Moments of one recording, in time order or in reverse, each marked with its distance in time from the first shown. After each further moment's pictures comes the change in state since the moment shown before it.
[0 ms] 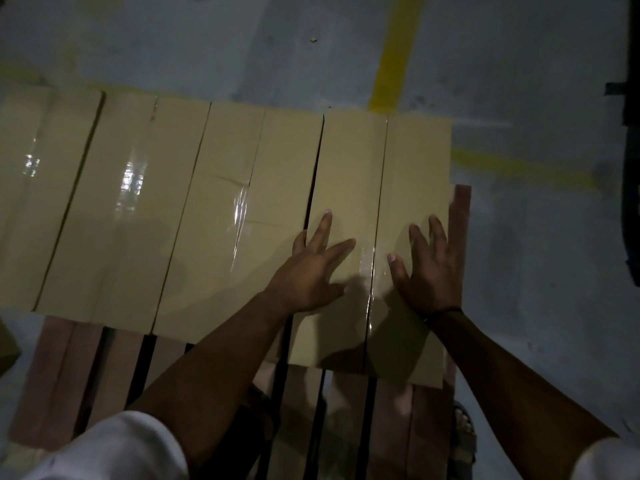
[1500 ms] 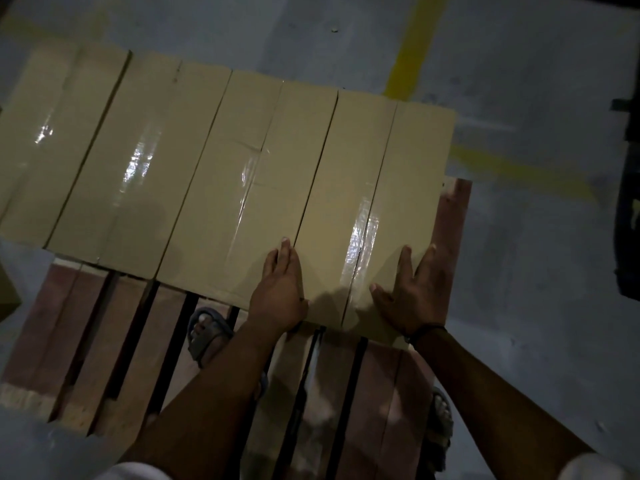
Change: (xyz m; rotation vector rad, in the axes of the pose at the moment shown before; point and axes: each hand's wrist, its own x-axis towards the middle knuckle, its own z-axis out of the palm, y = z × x) left_hand -0.102 0.006 0.057 0.023 0.049 -0.390; right_hand -0.089 -0.016 -0.008 0.002 -0.233 0.089
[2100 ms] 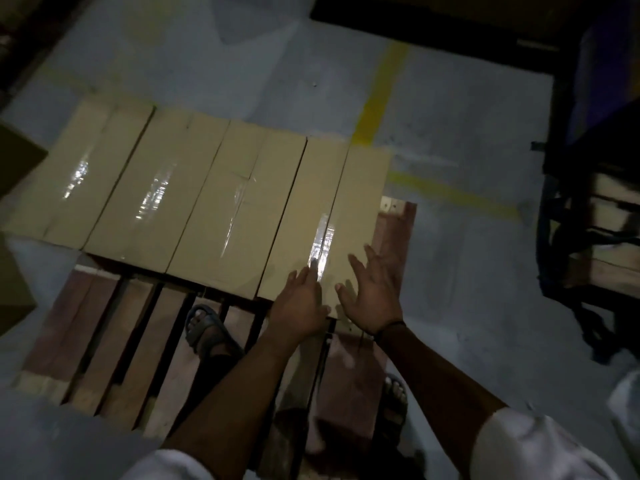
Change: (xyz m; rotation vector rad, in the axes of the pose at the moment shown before) left_hand -0.129 0.149 -0.046 -0.165 0.010 0.056; right_hand -0.099 -0.008 -0.119 0.079 0.039 -0.283
